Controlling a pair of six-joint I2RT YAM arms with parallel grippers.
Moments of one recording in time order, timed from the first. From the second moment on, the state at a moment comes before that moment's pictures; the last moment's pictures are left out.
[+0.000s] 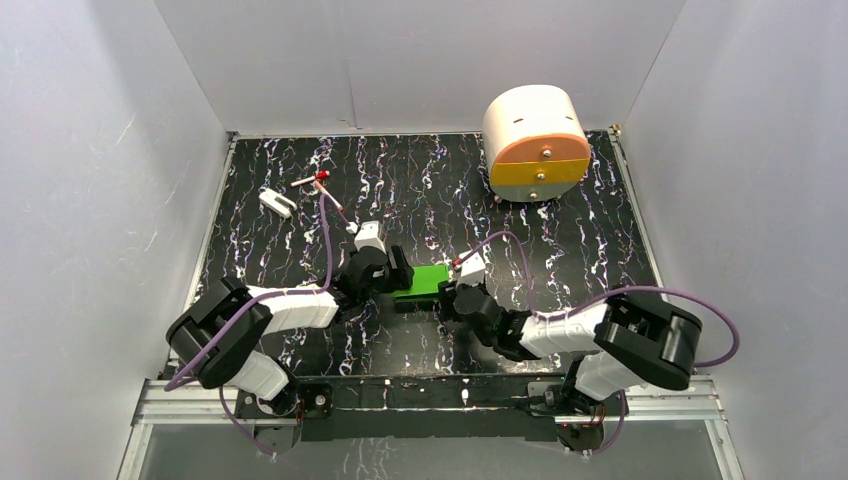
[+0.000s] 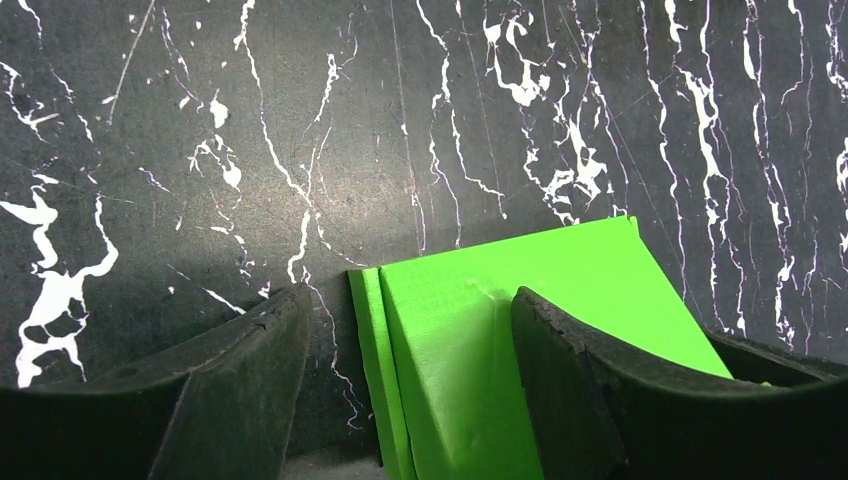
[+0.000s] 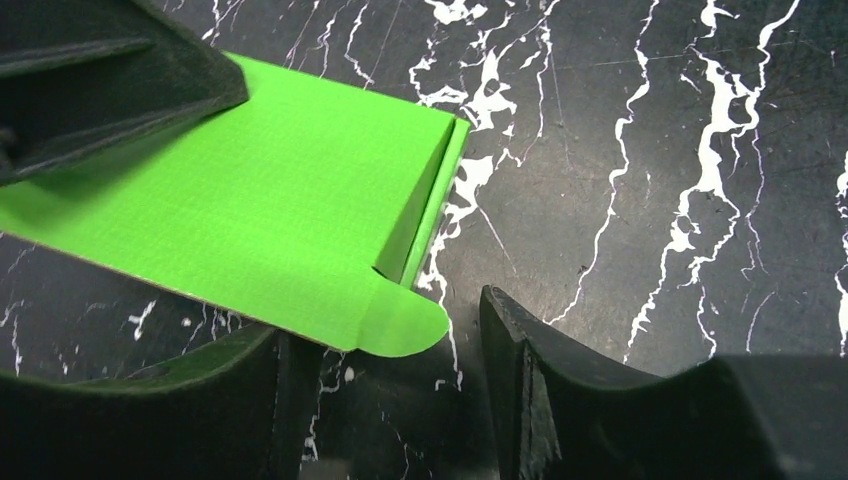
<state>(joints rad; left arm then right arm) -0.76 1.47 0.51 0.35 -0.28 -0.67 1.13 1.45 0.38 0.54 0.60 0.41</state>
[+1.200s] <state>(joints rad) -0.76 1.48 0.46 0.41 -0.23 -0.68 0.95 1.40 0.56 0.19 0.27 0.45</state>
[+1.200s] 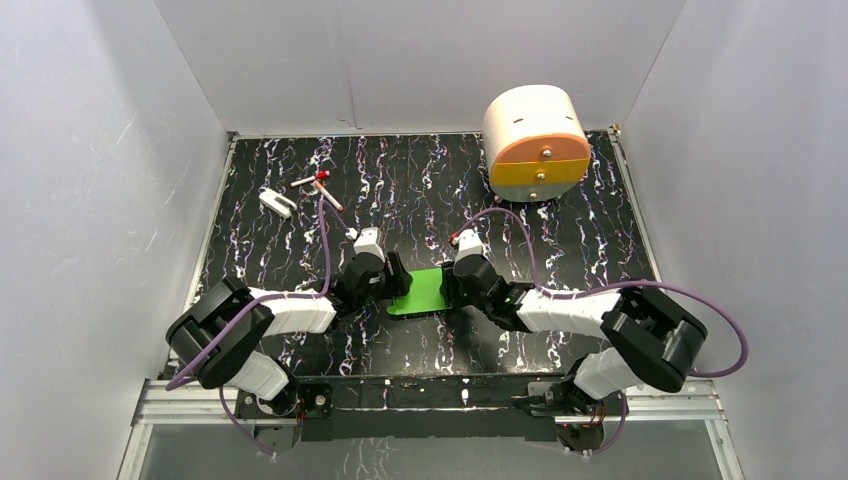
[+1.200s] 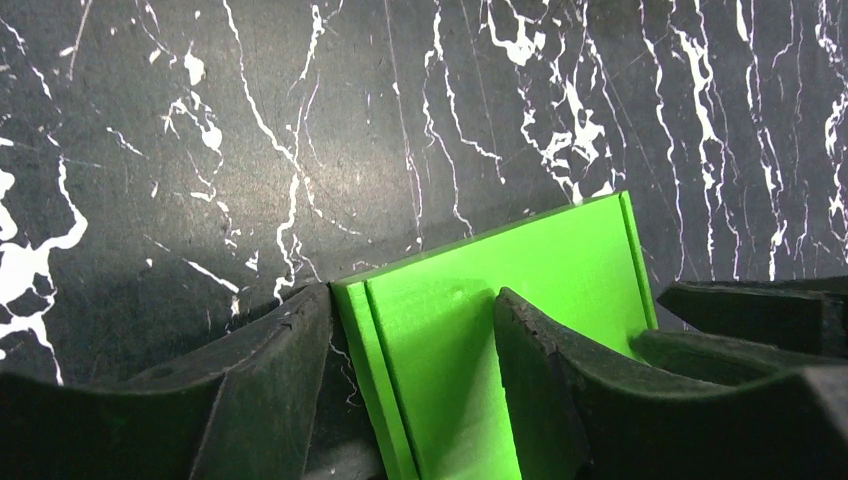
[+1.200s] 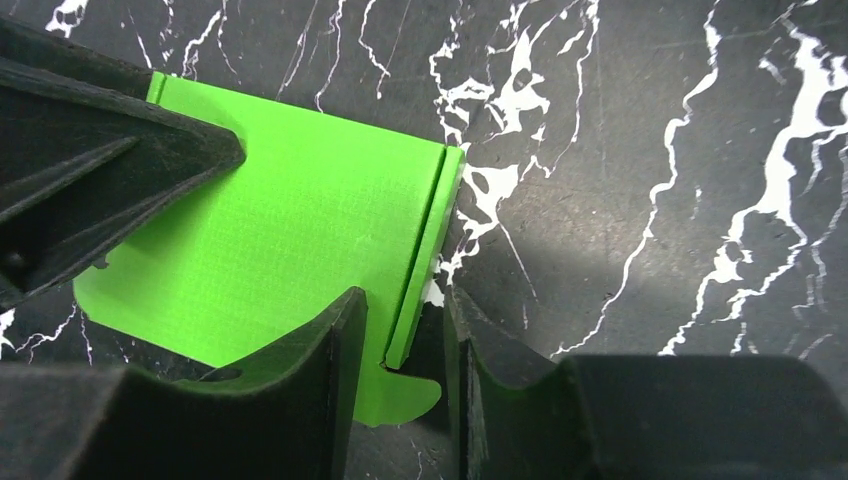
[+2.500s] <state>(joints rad) -0.70 1.37 0.38 0.39 -0.06 -0.68 0.95 1.31 0.49 0.21 0.13 0.41</state>
